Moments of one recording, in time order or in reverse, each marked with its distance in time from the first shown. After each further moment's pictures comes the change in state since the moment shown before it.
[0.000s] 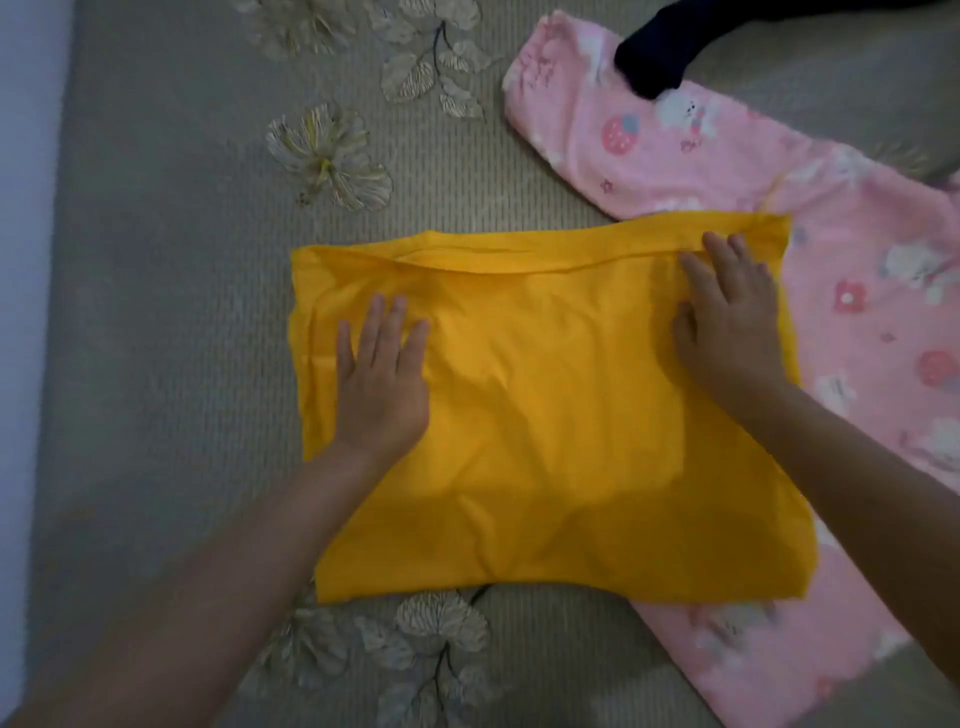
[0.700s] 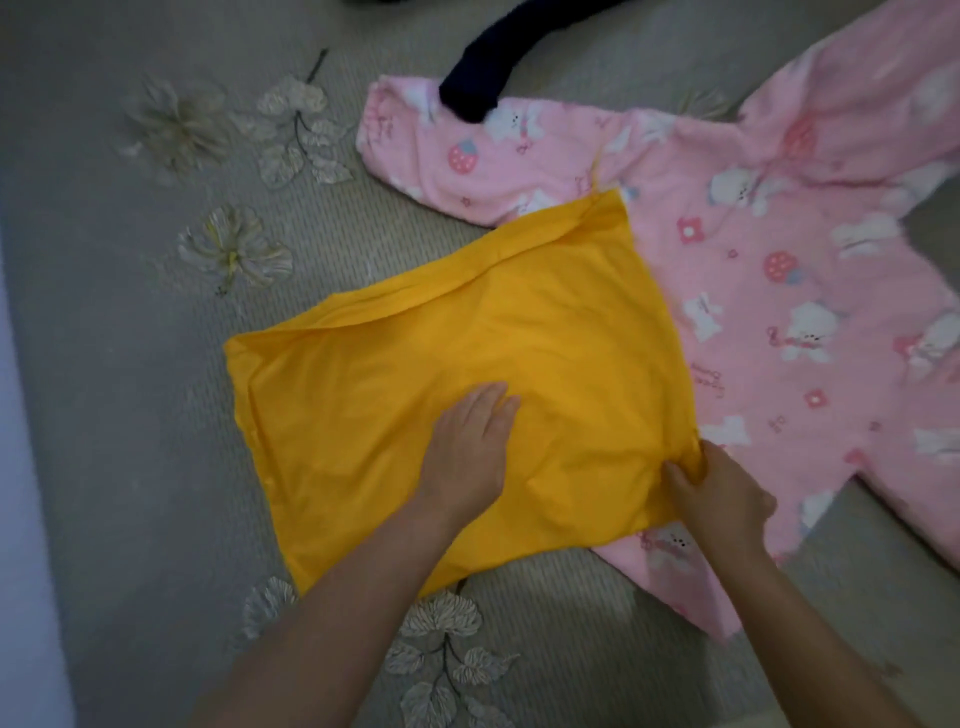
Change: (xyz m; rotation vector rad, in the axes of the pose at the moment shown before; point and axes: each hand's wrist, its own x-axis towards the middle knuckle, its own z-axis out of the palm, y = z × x) left_hand -0.023 0.116 -0.028 -0.244 -0.207 0.483; right_hand -0.185 0.007 -0.012 0.298 -0.298 0.999
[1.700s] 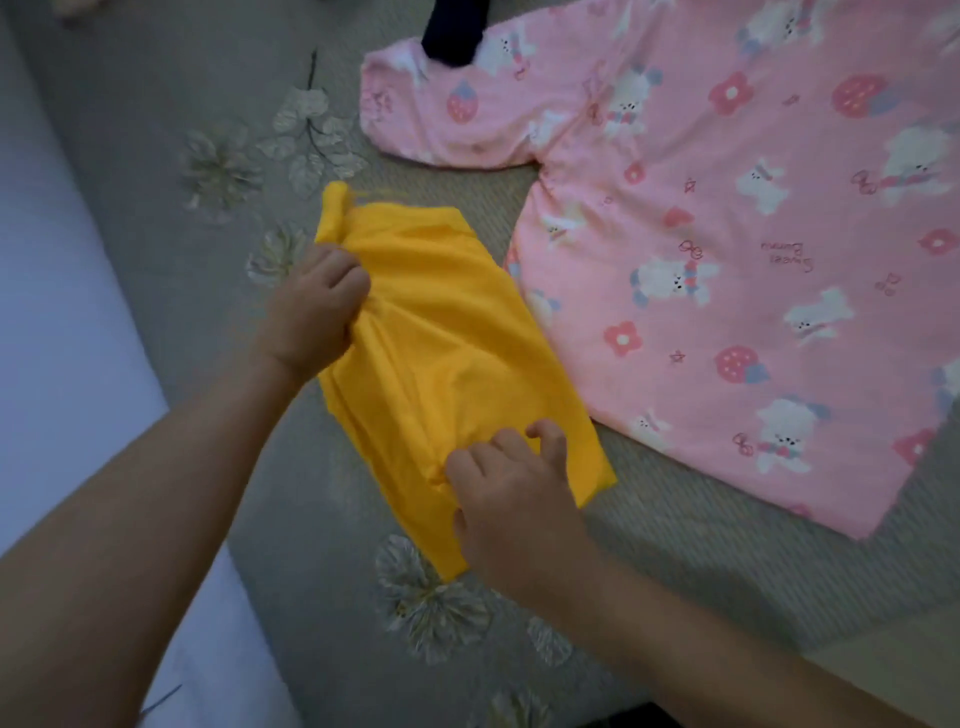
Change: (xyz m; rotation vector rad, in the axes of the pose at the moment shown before) left_hand 0.038 -0.135 -0.135 0.321 -0.006 0.407; right_hand -0.158 -0.138 0.037 0.131 0.245 -0.913
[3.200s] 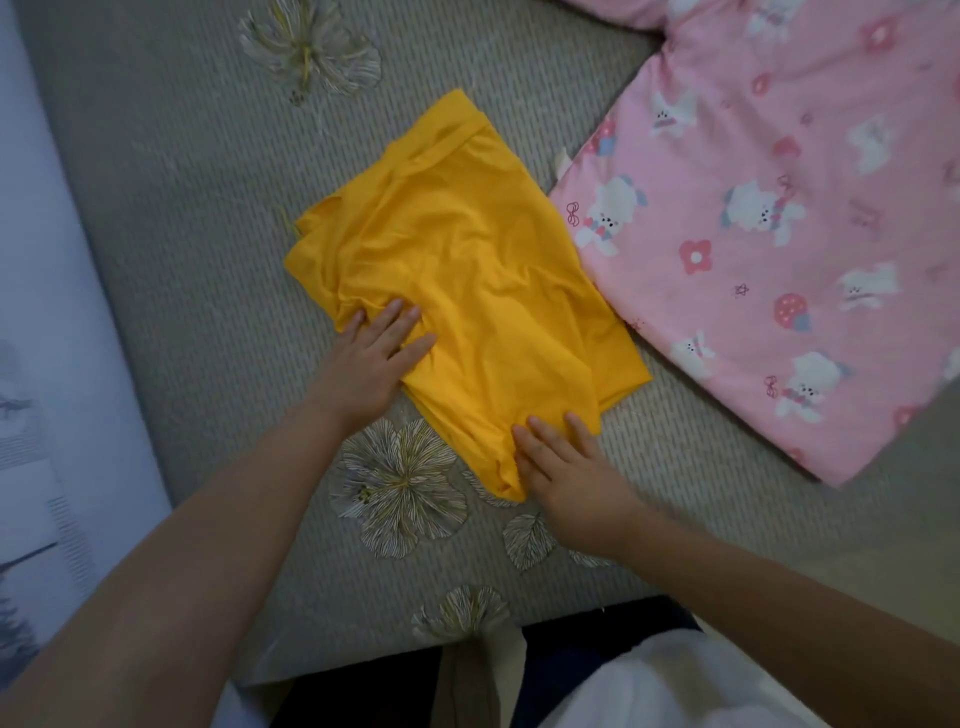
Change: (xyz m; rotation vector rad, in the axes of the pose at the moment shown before) left_hand -0.175 0.085 0.098 -0.196 -0.413 -0.255; right_hand -0.089 0.041 0.075 -0.508 -0.713 -0.420
